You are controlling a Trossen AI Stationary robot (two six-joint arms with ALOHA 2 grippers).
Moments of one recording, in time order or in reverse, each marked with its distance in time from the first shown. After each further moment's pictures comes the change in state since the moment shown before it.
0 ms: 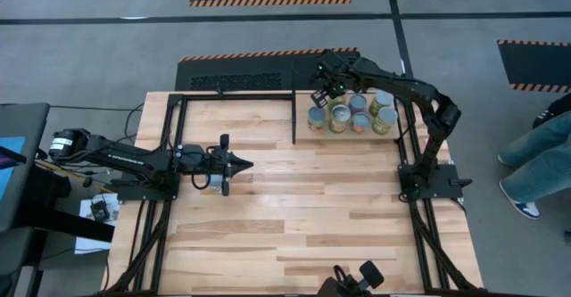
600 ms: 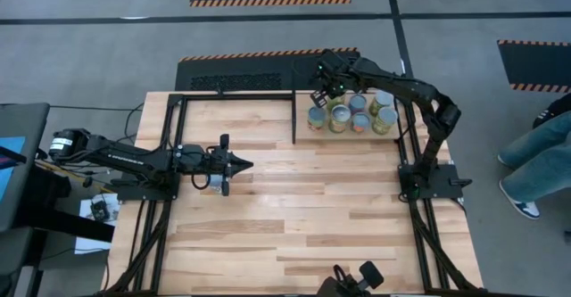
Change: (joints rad) left arm 0.000 0.000 0.000 0.000 0.000 0.000; right arm -0.001 0.000 0.000 0.006 -0.010 0.013
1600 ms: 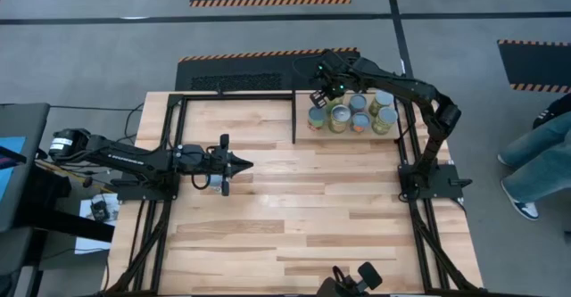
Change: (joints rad) left arm 0.000 0.000 0.000 0.000 0.000 -0.003; right arm 0.000 0.000 0.000 -0.002 -0.035 0.005
